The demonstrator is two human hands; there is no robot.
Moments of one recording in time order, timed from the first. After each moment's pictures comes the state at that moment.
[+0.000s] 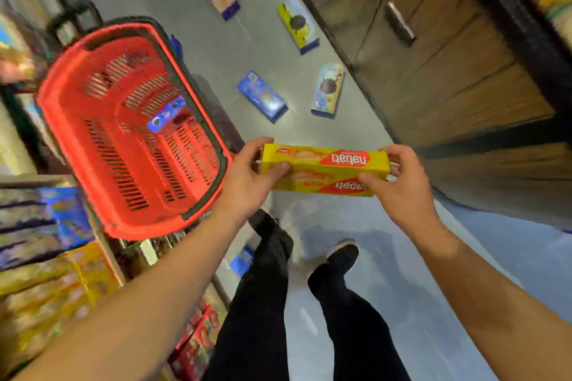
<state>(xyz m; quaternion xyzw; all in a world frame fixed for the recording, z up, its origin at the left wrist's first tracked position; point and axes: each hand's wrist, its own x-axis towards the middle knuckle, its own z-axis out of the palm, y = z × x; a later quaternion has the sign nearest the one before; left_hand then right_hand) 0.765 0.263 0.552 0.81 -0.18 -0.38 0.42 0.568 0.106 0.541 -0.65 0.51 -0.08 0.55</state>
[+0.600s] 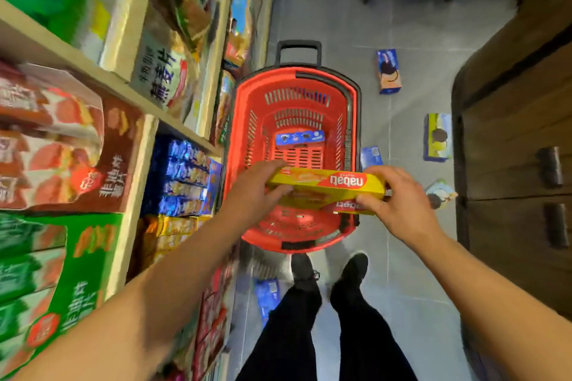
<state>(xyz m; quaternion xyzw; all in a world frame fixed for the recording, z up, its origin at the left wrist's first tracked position) 0.977 0.482 0.644 0.91 -0.15 -0.20 0.31 0.902 0.216 0.642 -0.91 0.12 0.12 0.39</state>
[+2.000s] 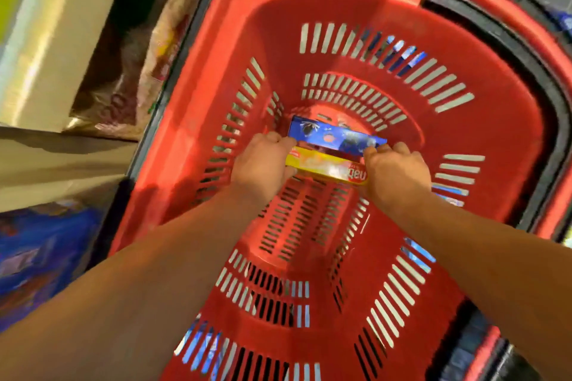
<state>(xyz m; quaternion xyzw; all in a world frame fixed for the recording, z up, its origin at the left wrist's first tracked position) 1.181 0.488 0.203 0.95 -0.02 -0.27 0.14 1.198 0.263 0.215 -0.94 -0.16 0.27 -0.11</state>
